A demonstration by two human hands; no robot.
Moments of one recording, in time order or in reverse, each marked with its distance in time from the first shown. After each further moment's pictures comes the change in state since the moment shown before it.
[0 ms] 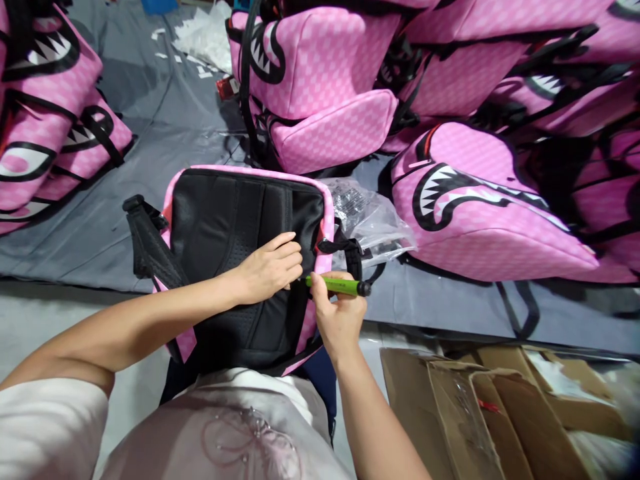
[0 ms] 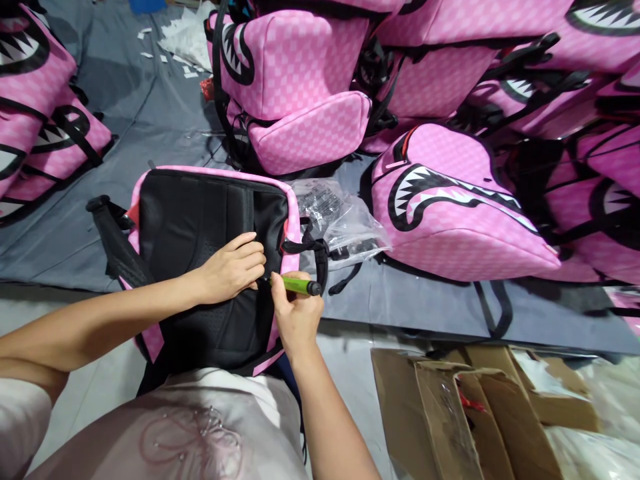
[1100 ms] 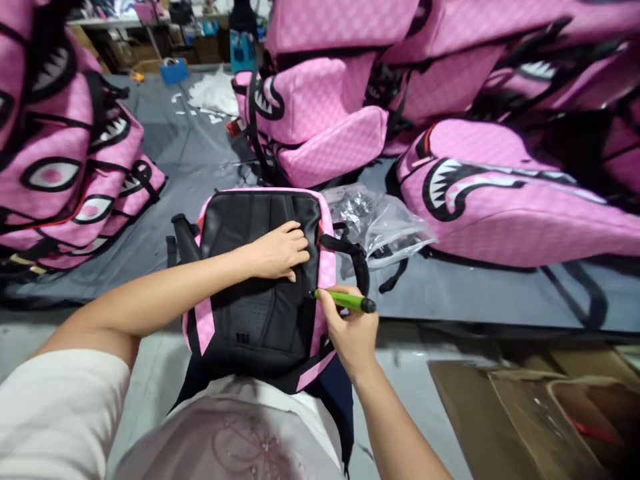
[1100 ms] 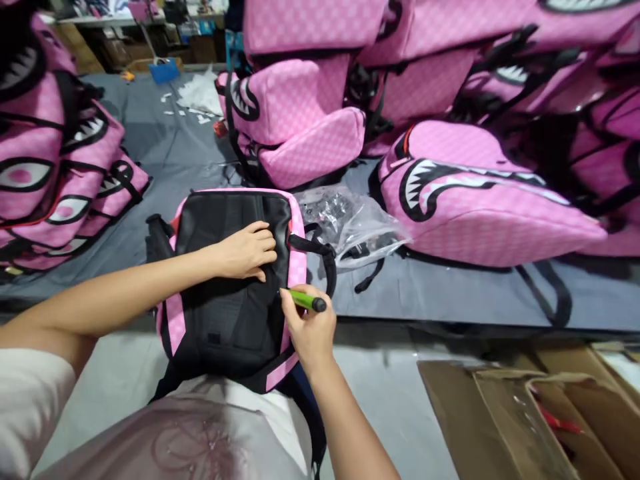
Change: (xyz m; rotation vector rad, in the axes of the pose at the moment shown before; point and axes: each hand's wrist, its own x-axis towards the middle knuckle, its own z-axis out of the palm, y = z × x) left_hand 0.005 -0.053 -0.025 0.057 -0.239 0.219; right_hand -0.038 -0.021 0.010 0.051 -0.009 0.000
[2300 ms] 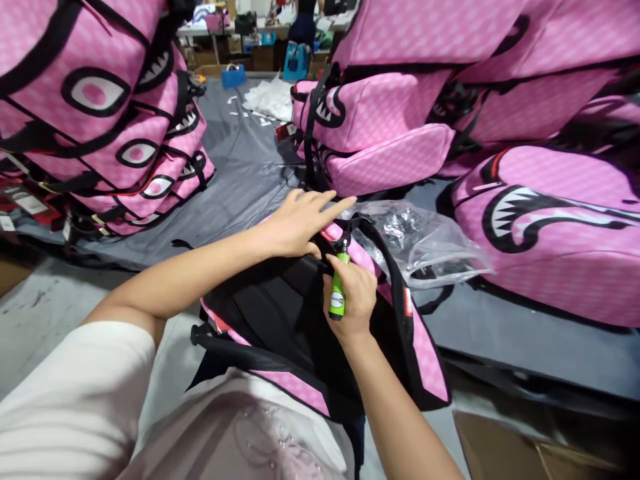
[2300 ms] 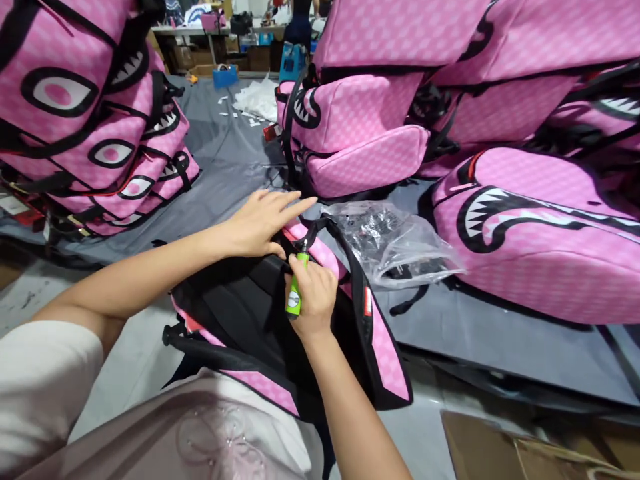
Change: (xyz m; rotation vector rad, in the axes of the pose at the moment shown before) left_hand -0.045 -0.001 -0.080 -0.098 -0.015 -0.557; right_hand 0.029 -0.026 0.053 -0.091 0.174 -0.705
